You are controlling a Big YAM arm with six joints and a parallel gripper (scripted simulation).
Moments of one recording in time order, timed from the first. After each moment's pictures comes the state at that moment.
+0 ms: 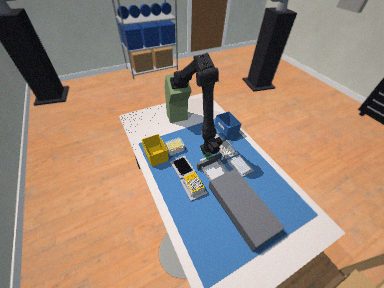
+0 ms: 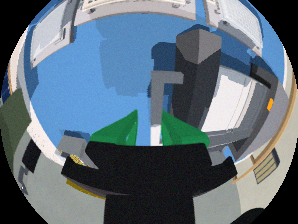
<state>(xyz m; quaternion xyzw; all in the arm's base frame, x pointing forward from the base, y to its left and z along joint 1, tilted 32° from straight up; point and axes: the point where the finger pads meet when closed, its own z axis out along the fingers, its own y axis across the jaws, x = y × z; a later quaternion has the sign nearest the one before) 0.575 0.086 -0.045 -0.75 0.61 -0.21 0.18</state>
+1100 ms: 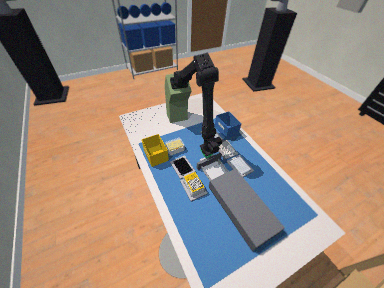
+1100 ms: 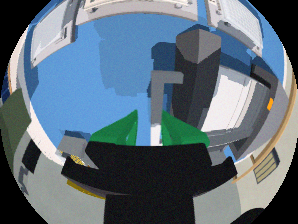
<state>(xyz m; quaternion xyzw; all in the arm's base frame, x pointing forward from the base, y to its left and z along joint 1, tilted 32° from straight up) 0.572 0.086 -0.046 -0.75 0.60 -0.21 0.19</state>
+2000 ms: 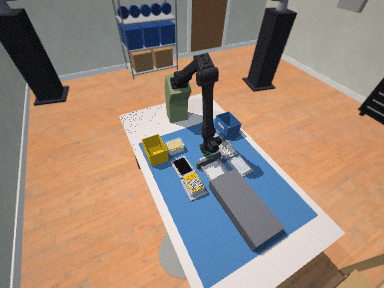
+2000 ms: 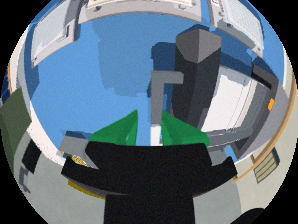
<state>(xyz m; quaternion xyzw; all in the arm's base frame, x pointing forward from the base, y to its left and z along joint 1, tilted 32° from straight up) 0.568 0.085 -0.049 -0.75 0.60 -0.21 0.19</state>
